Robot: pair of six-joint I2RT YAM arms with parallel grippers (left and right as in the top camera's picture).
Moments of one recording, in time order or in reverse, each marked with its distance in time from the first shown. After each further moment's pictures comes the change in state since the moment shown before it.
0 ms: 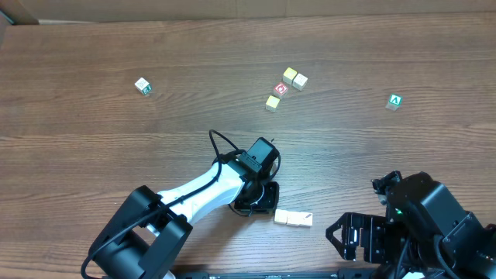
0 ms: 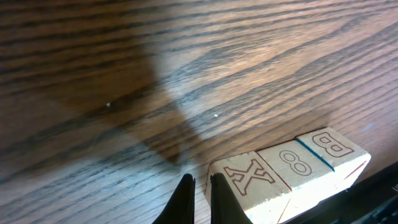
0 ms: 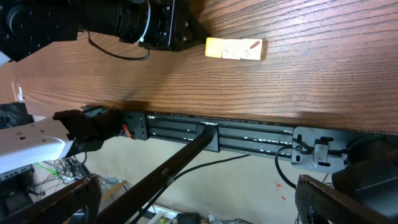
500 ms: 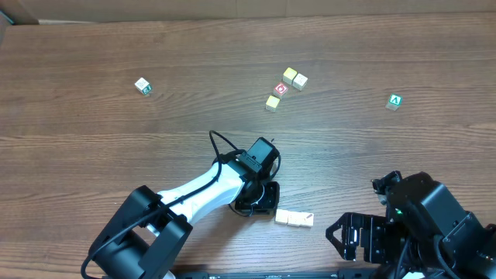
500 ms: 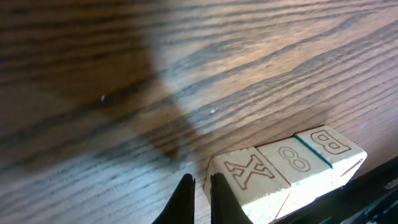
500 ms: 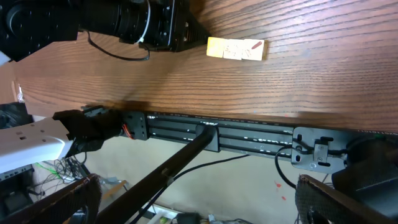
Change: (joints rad) left arm 0.000 0.000 0.000 -0.006 0.016 -0.027; right arm 0.000 0.000 0.000 0.000 0.000 0.000
